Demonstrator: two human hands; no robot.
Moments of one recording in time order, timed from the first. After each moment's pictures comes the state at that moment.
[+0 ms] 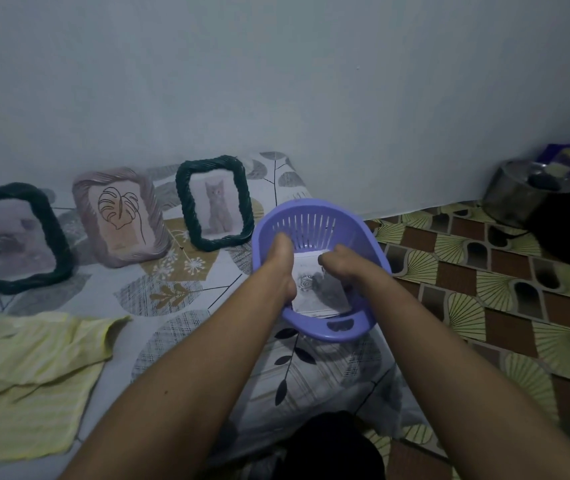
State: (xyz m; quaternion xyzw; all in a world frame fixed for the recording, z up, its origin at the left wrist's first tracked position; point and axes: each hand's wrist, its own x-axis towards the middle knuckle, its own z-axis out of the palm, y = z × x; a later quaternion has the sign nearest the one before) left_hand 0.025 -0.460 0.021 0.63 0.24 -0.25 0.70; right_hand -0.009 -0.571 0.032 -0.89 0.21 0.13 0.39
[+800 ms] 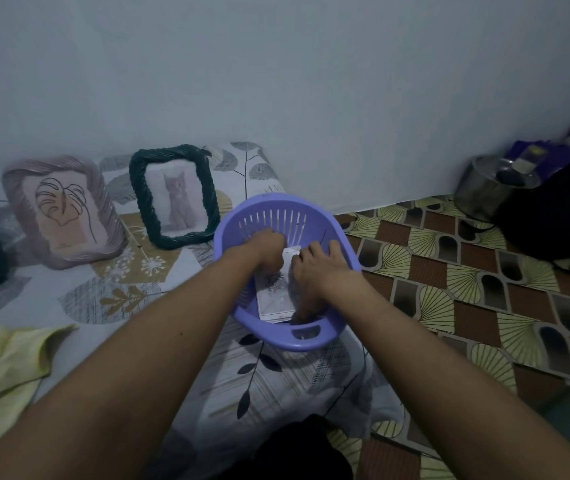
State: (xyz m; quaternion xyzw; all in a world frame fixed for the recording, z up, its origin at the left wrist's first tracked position) left_hand 0.096 -0.485 -0.011 0.95 -0.27 -0.17 0.04; right_hand -0.025 -0.575 0.034 -0.96 -0.07 0.18 -0.19
